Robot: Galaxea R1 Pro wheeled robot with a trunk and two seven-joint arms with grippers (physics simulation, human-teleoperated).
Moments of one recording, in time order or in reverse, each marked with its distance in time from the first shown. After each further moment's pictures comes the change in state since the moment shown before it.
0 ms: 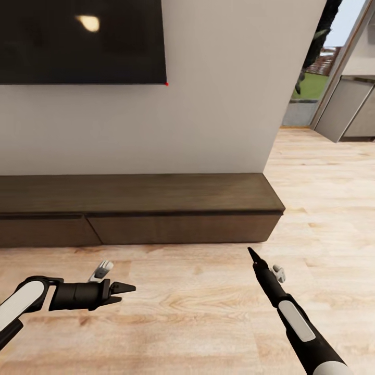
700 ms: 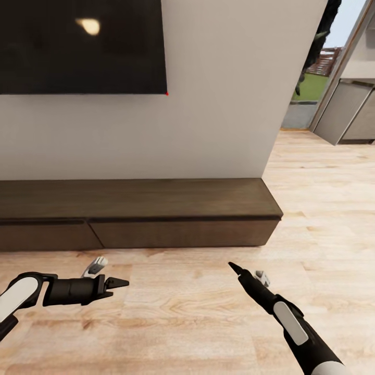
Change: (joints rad) left arm 0.000 0.006 0.057 -0.002 -0.023 0.002 0.083; right arm 0.001 0.002 0.044 0.000 0.202 0.277 -0.061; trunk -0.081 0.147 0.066
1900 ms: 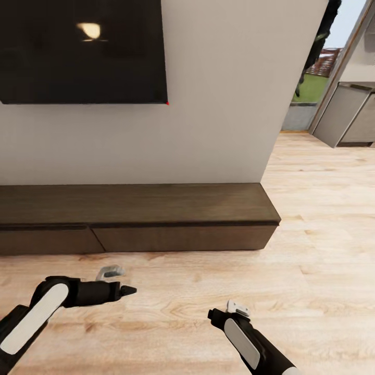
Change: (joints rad) left arm -0.004 -0.170 -0.001 0.022 -0.479 0.000 0.014; right arm 0.000 0.142 0.455 0.023 0.093 0.000 -0.887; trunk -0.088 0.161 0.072
